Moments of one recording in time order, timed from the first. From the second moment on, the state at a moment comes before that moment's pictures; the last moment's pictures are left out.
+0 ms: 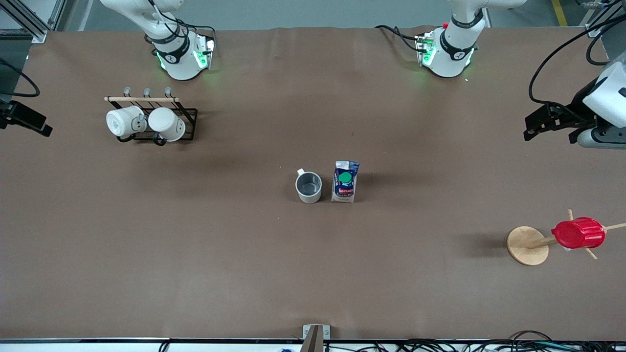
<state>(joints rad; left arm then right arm) -0.11 0.02 0.03 -1.56 -0.01 1.60 0.00 -0.04 0.04 -0.04 -1.44 -0.02 1.46 0.11</state>
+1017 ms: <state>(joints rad) -0.07 0.02 -0.04 -1.55 0.02 1.59 0.00 -0.06 0.04 -0.04 -1.44 -0.02 1.46 0.11</state>
